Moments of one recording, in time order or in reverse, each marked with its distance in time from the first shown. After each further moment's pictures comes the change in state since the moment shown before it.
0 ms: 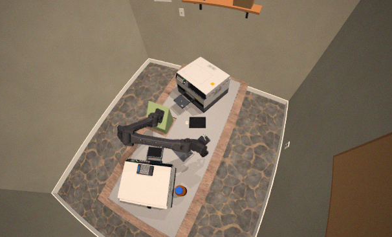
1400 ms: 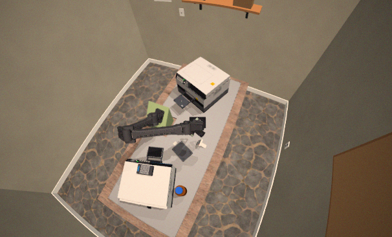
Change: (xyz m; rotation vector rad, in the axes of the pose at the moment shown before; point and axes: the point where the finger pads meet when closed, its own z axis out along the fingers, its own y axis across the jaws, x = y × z) arm 0.147 0.021 0.005 0.182 0.193 -0.188
